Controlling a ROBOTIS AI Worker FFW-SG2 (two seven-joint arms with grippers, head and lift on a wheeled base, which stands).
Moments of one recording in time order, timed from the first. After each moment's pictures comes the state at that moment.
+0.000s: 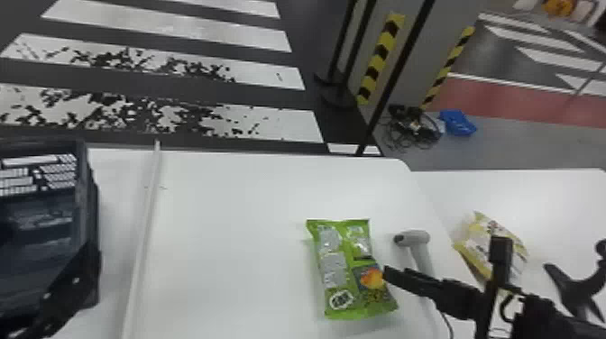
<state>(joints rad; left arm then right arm) 0.71 0.23 0.07 -2.30 0.35 0.06 -0.31 0.29 -0.33 -0.52 -1.75 -0.43 0.91 0.81</state>
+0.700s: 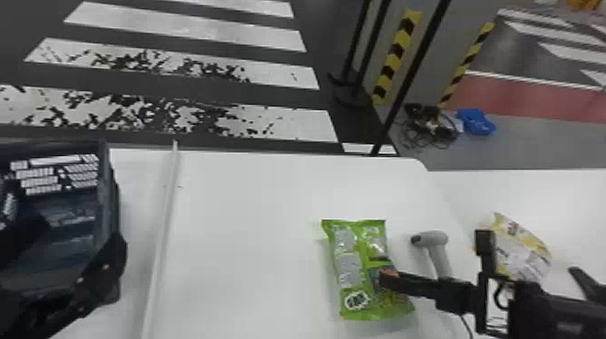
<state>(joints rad) 0.66 0.22 0.05 -2.25 0.35 0.07 -0.30 0.15 -0.42 -0.35 -1.52 -0.33 0.86 0.95</state>
